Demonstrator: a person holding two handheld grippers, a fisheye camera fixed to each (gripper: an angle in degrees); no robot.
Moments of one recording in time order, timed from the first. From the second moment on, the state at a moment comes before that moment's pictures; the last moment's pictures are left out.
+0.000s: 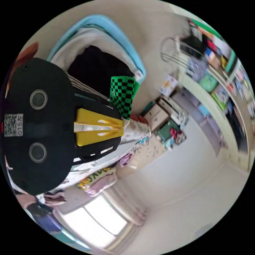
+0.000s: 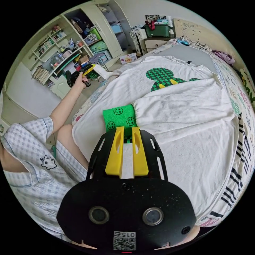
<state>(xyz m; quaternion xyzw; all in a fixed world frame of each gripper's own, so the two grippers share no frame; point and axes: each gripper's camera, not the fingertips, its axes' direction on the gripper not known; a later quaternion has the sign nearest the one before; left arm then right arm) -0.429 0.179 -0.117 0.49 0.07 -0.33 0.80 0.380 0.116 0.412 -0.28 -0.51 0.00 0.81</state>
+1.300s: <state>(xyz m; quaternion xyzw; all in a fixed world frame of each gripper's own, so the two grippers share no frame) 0.054 0.014 0.029 0.18 -0.08 0.15 0.97 0.321 -0.009 0.386 -0.28 -0.45 0.09 0.84</state>
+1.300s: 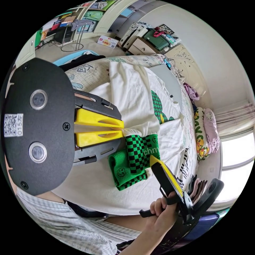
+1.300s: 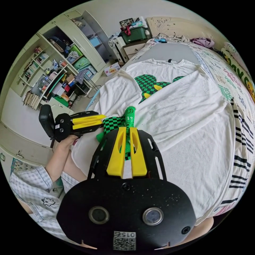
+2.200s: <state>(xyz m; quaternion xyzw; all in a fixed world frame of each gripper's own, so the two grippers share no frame) 0.029 0.035 -0.040 0.26 0.08 0.17 0.95 0.388 -0.056 0.310 -0.25 -0.50 0.19 0.81</state>
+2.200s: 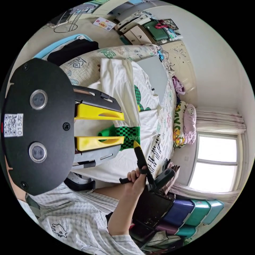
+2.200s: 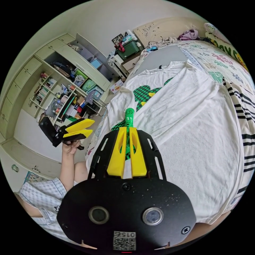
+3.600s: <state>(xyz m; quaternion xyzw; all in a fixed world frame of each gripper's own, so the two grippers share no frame) -0.007 0.017 -0.023 0.21 0.12 0.21 0.95 0.510 -0.121 0.217 -0.21 -0.64 0.35 0.65</state>
